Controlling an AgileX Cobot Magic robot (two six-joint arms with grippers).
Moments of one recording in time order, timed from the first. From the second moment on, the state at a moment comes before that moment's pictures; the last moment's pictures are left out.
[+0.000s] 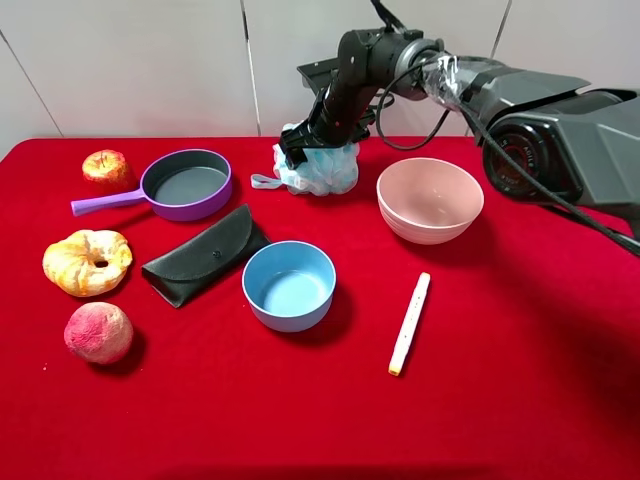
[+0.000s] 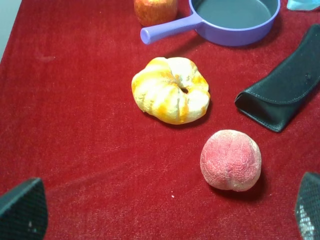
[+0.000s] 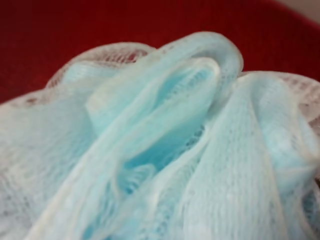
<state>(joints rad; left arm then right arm) -0.03 0.00 -0.49 0.10 1.05 -0.01 0.51 2.65 -2.32 0.10 0.81 -0.18</state>
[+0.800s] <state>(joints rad) -0.03 0.00 -0.49 0.10 1.05 -0.01 0.51 2.67 -2.33 0.10 0.80 -0.18</state>
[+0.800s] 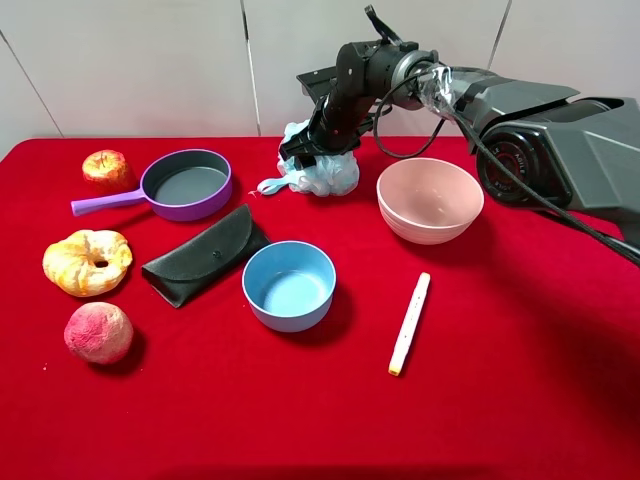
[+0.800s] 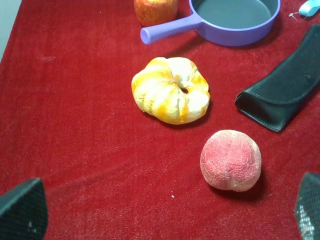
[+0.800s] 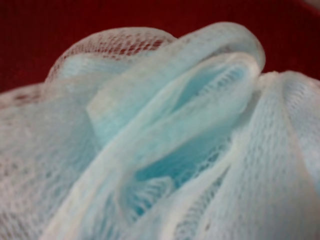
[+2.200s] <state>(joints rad) -0.03 0.00 -0.49 0.10 1.05 -0.01 0.51 2.52 -2.38 0.07 1.08 -0.18</state>
